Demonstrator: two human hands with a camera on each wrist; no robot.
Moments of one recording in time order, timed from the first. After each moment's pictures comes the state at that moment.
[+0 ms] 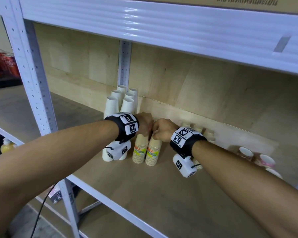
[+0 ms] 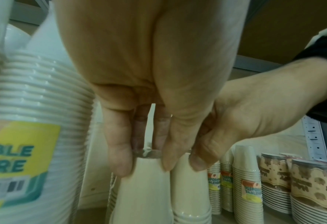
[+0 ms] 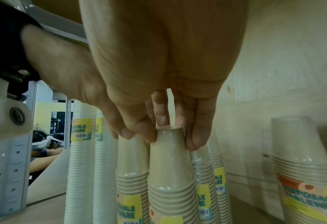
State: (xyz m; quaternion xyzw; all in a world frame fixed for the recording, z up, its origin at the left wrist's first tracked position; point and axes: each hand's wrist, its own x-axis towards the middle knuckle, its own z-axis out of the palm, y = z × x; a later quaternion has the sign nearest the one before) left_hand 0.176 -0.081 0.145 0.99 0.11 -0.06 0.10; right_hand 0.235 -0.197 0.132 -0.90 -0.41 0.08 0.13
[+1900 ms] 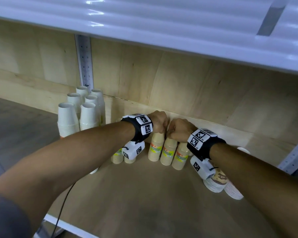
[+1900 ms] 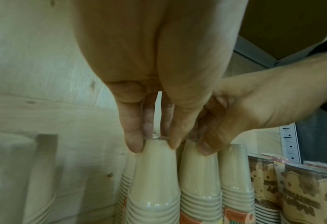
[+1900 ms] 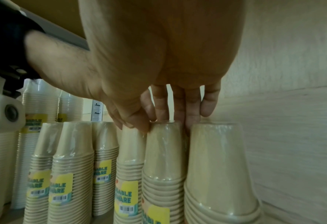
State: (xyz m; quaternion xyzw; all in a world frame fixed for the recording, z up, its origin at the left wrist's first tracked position) left_hand 0.302 -0.161 0.140 0.99 -0.01 -0.01 0.15; right_hand 0.343 -0.298 0.125 -0.95 -0.28 0.03 0.08
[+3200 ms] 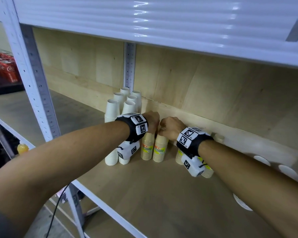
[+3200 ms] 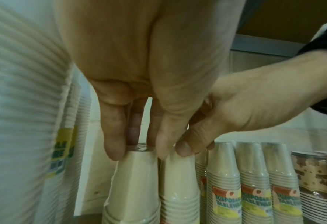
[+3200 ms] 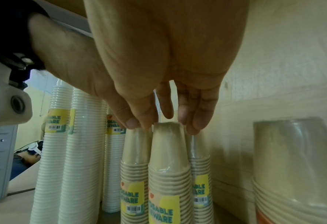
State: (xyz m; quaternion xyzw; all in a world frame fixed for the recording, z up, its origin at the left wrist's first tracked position) left_hand 0.223 -0.079 0.140 0.99 0.14 -0.04 -0.01; right_hand 0.286 -0.186 0.121 -0.90 -0.41 0.02 0.13
